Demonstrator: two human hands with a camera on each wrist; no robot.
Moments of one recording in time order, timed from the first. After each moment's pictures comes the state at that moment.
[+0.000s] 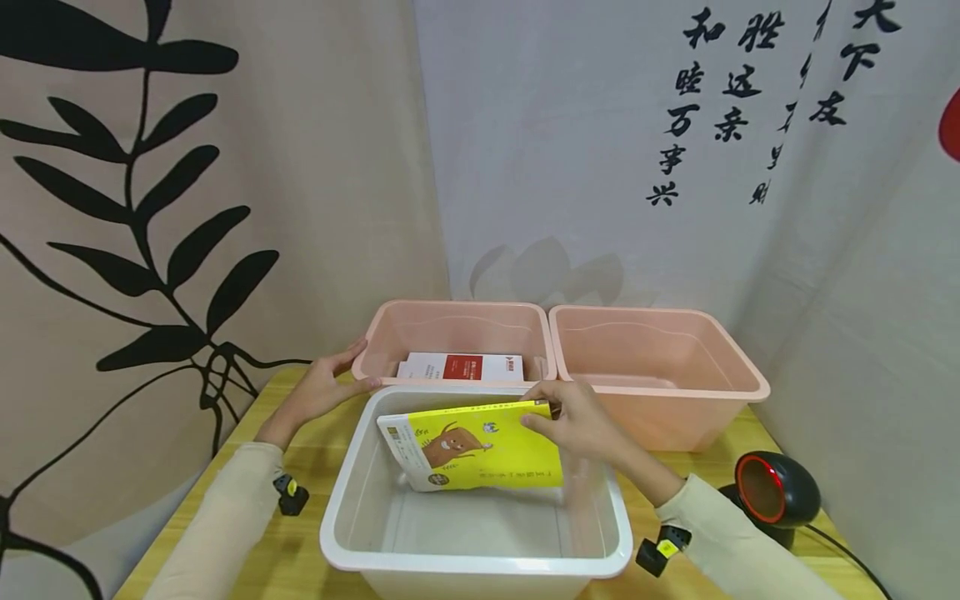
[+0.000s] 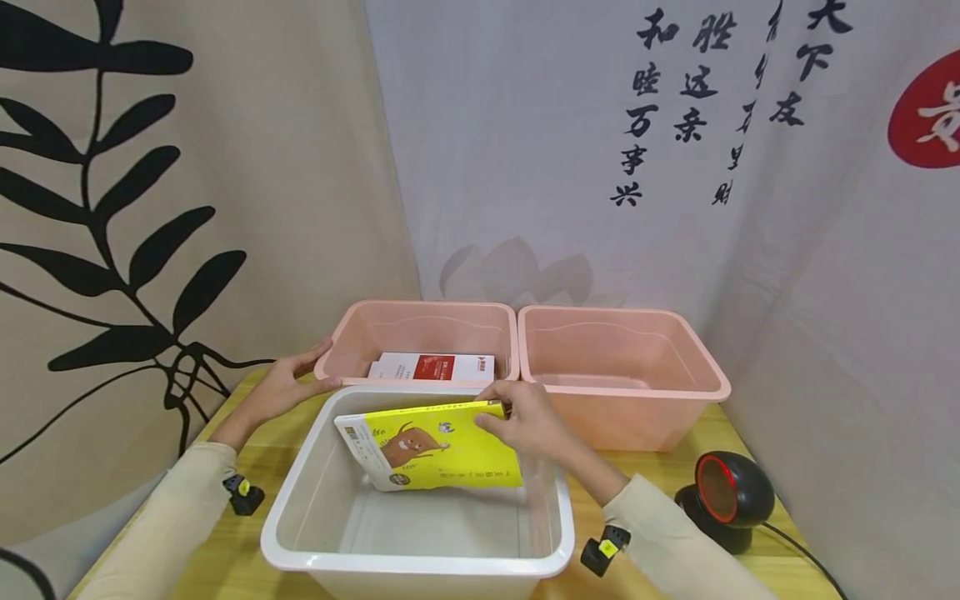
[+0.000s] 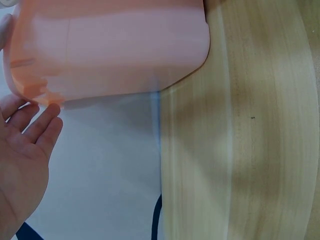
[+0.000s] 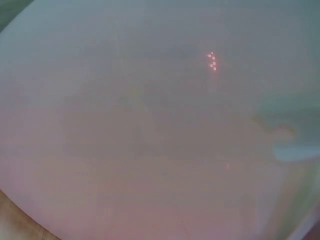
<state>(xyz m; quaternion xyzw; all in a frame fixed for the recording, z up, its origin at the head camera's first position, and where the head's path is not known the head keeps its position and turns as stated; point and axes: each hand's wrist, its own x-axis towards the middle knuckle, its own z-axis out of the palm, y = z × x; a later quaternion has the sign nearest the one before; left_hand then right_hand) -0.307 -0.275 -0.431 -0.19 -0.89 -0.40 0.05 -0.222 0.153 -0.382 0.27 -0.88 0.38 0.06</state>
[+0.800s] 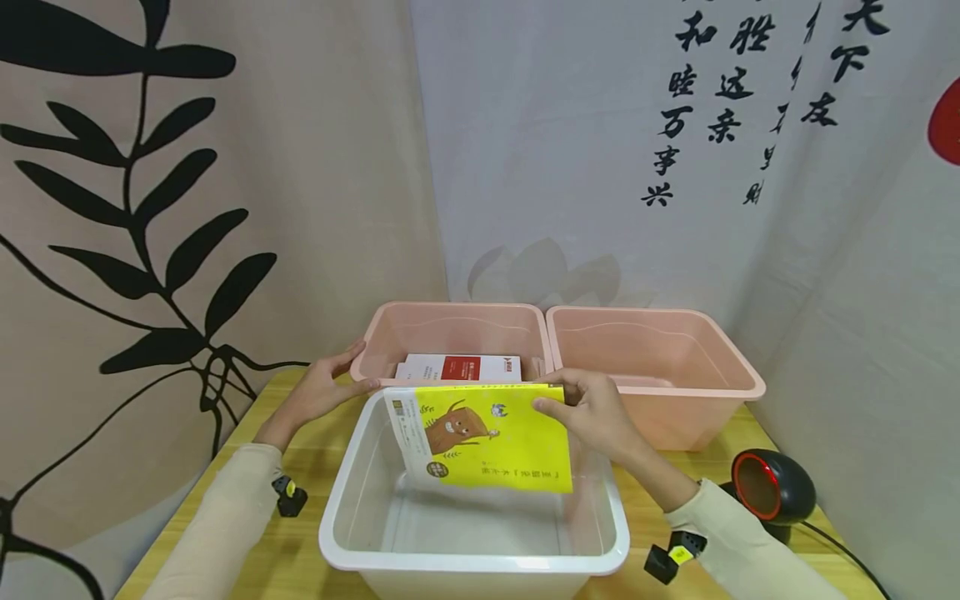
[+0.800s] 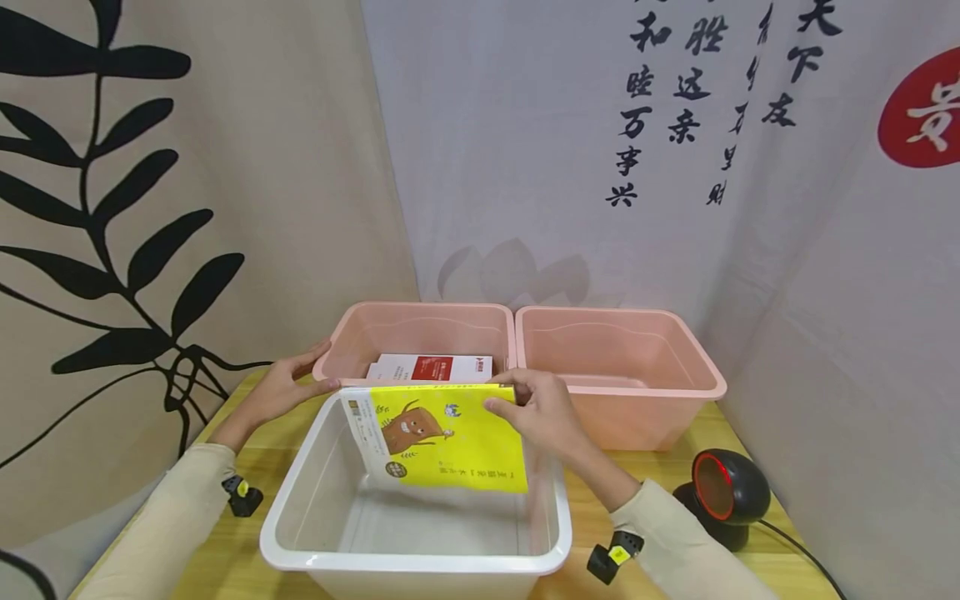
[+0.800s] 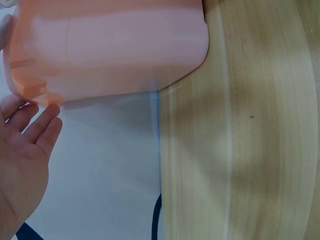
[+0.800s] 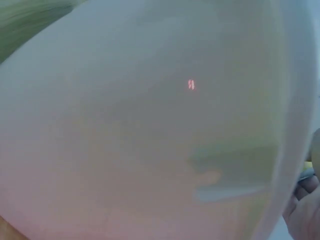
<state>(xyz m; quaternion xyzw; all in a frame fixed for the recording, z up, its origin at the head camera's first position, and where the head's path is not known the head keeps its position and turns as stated) -0.306 -0.274 -0.431 -0.17 -0.90 -0.40 0.04 -0.205 0.162 -0.365 0.19 -0.82 0.54 0.05</state>
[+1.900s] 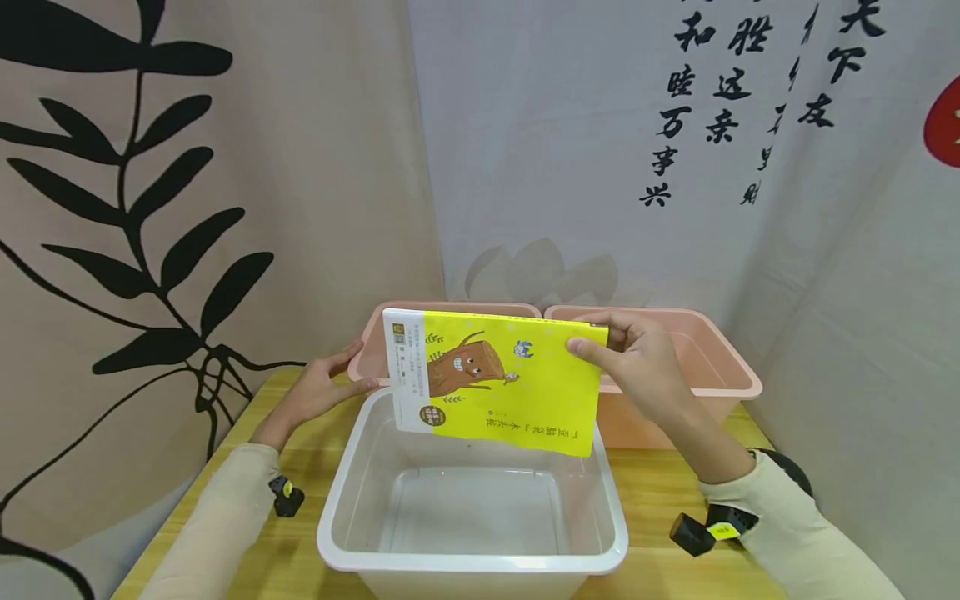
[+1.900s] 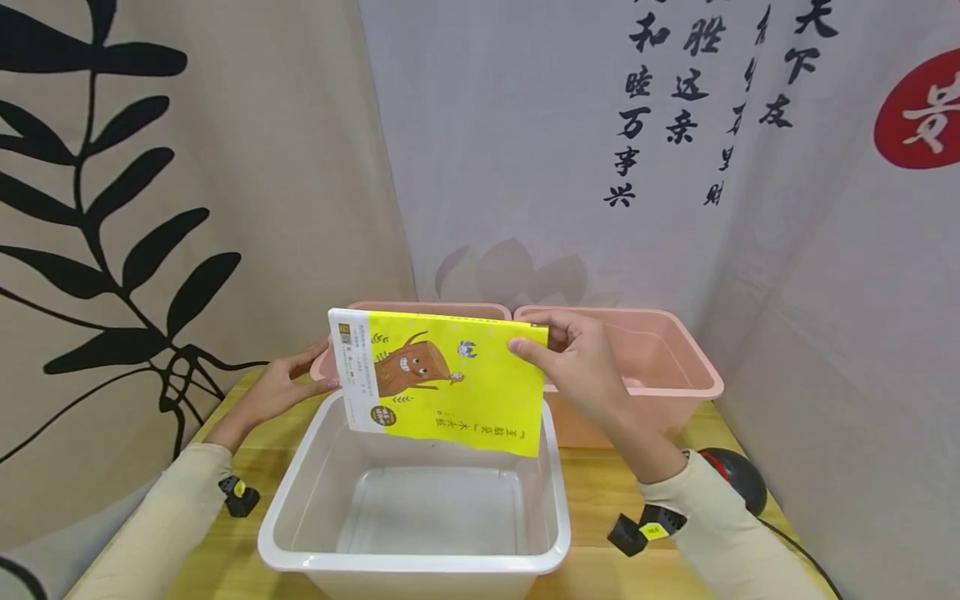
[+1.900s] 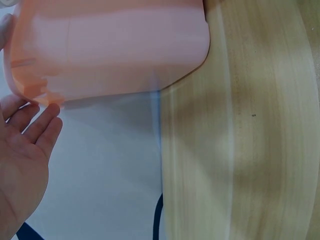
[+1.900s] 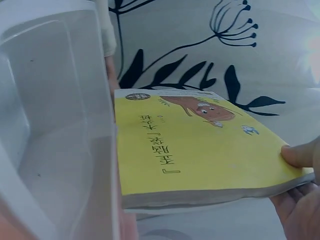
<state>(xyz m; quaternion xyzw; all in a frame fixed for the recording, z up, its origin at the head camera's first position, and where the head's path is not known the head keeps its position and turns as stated) -0.305 -0.274 -0.429 -0.17 -0.90 -0.41 0.04 -0.189 0.185 -0.281 0.19 -0.79 0.57 0.13</state>
